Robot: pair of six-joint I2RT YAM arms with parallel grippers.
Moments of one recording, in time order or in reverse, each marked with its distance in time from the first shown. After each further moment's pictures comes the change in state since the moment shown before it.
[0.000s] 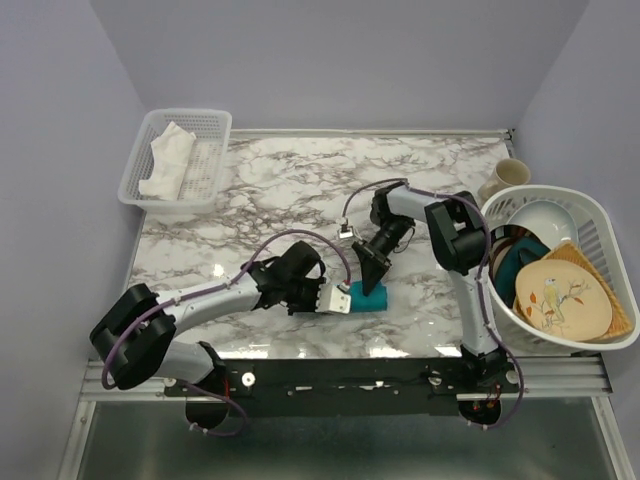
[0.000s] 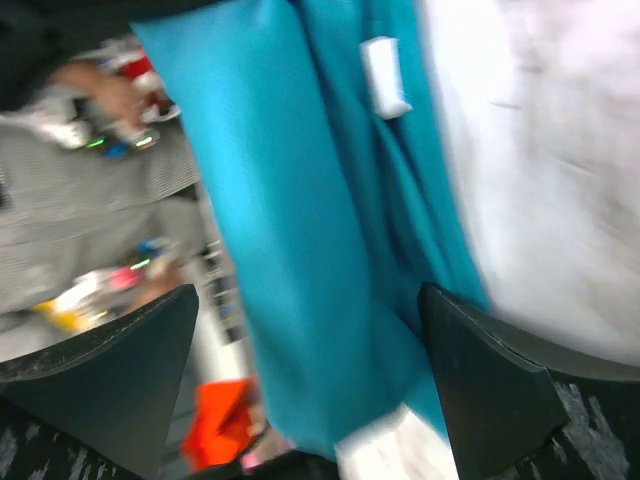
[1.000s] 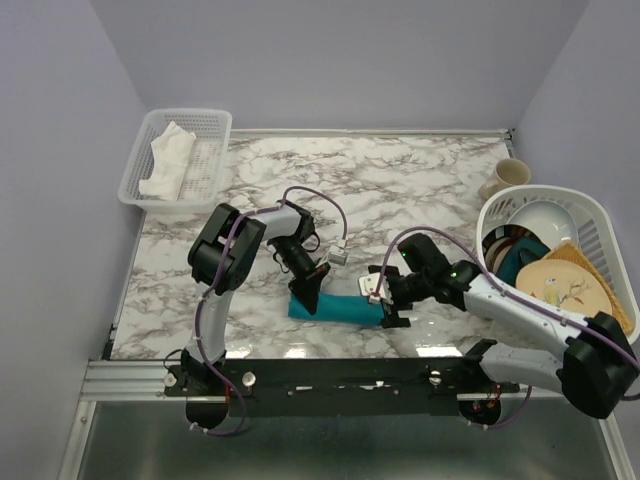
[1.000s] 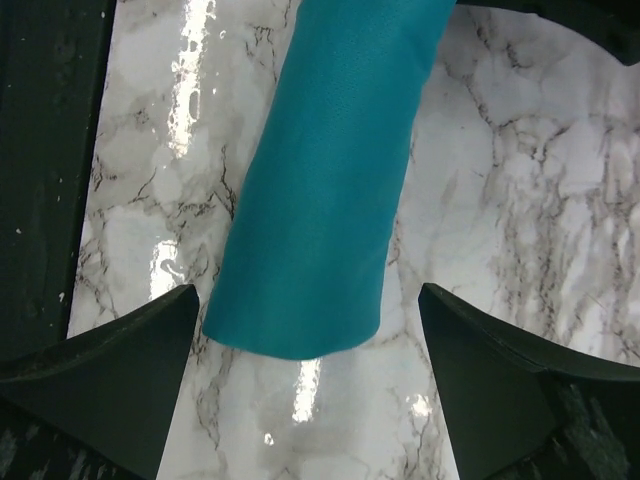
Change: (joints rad) left arm 0.363 0.789 0.671 -0.959 0.679 0.367; right arm 0.209 -1.245 -0.968 1.069 0.410 -0.049
